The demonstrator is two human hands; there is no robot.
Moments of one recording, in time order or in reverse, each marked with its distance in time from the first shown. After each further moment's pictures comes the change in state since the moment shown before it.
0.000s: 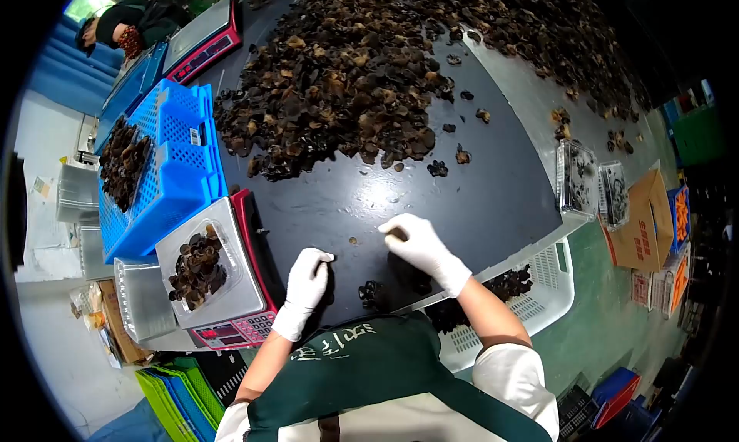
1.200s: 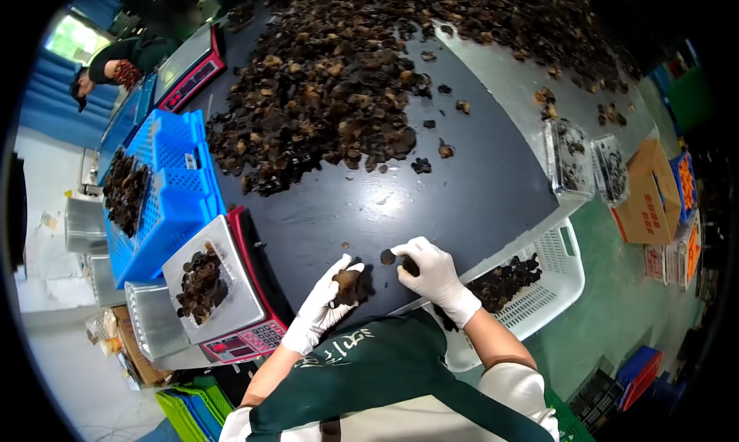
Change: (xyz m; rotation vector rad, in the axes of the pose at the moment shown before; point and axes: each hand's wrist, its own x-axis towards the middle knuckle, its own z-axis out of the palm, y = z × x) left_hand -0.012 0.033 0.014 -1.692 -0.419 -0.696; right_hand -0.067 -0.006 0.001 -0.310 0.264 -0.129
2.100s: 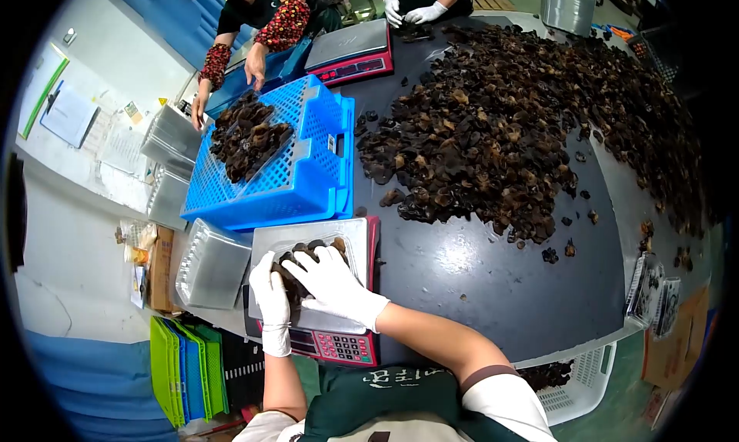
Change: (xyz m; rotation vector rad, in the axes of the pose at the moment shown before) left_hand -0.170 0.156 -0.085 1.686 1.402 0.916; right_hand 0.130 -0.232 0.211 0.055 -0.320 -0.926
